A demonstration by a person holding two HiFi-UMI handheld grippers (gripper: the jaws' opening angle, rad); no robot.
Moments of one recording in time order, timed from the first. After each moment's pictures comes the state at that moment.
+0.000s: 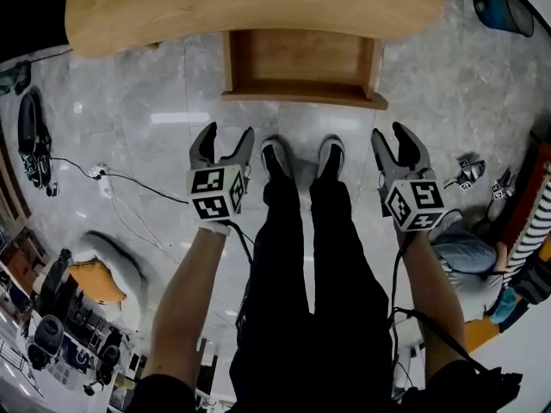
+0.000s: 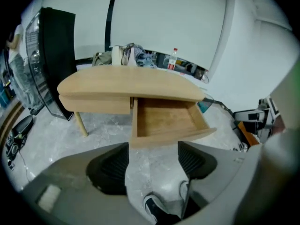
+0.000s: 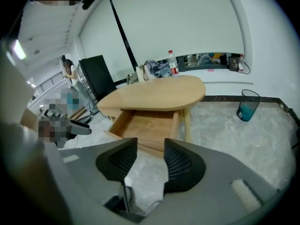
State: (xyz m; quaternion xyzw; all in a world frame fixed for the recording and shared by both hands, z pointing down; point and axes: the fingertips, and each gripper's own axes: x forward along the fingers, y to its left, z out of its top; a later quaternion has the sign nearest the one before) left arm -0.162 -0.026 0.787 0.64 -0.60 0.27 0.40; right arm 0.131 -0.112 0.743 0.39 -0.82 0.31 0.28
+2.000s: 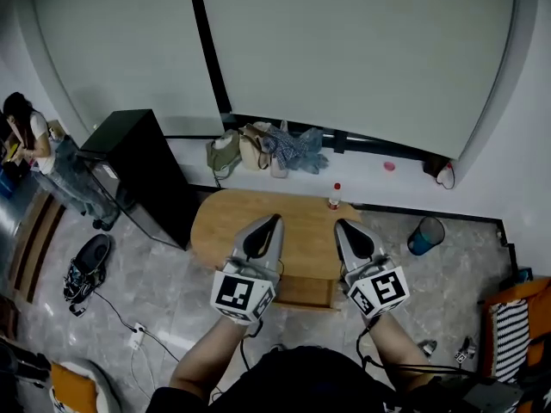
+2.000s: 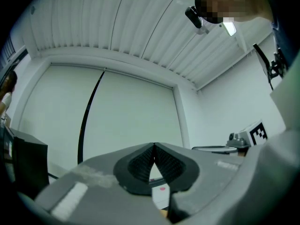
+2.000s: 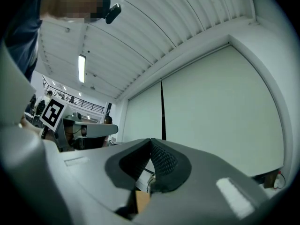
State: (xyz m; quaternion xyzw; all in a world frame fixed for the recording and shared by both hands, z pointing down) left arm -0.100 -0.102 0.015 0.79 -0.60 -0.07 -0.08; right arm 0.014 -0.137 0.032 0.31 -0.95 -0.05 -0.09
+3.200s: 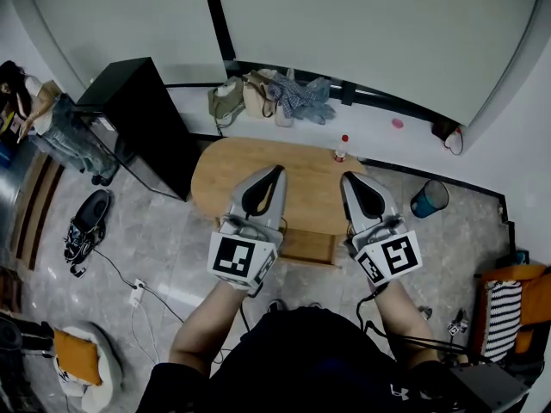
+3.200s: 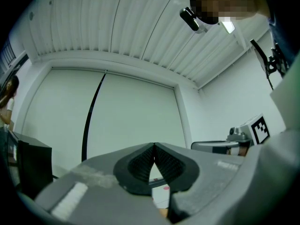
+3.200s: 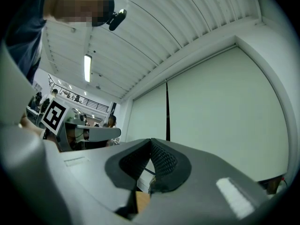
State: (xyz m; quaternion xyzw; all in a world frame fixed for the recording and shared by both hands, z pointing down) left arm -0.108 -0.096 0.019 0.78 -0.61 -0.06 -0.09; right arm -0.001 -0.127 0.026 0.28 -0.95 -0.07 -0.09
